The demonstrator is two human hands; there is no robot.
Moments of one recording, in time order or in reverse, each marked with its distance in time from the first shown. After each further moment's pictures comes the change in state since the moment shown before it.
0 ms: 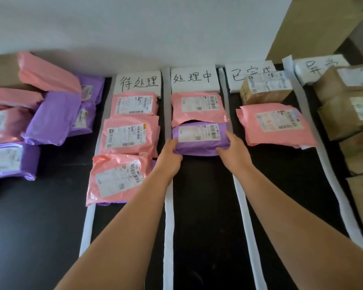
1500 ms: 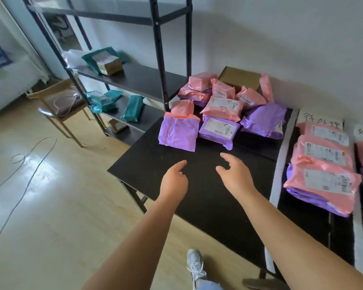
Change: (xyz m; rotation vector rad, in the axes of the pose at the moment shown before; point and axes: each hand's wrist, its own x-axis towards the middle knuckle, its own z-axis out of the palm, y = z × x) left_hand -0.273 -0.391 -0.387 -0.321 0.600 -0.055; right_hand -0.384 -0.313 0.355 -0.074 -0.237 -0.550
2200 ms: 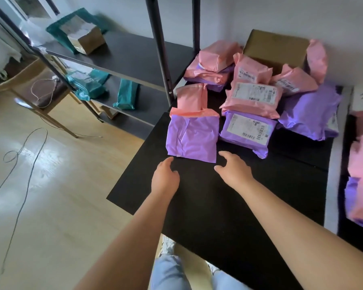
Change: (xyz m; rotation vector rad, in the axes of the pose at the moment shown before) left_hand 0.201 -0.035 -0.044 0.335 -0.022 -0.160; right_hand 0.187 -0.022 0.107 -0.262 -0.255 0.172
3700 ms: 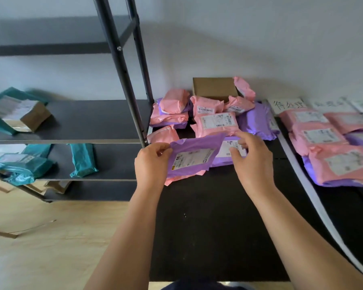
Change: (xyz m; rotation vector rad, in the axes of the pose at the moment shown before) left_hand 0.062 0.082 -0.141 -0.170 0.042 0.609; right_hand -0.079 -0.107 -0.040 0.183 1.023 0.034
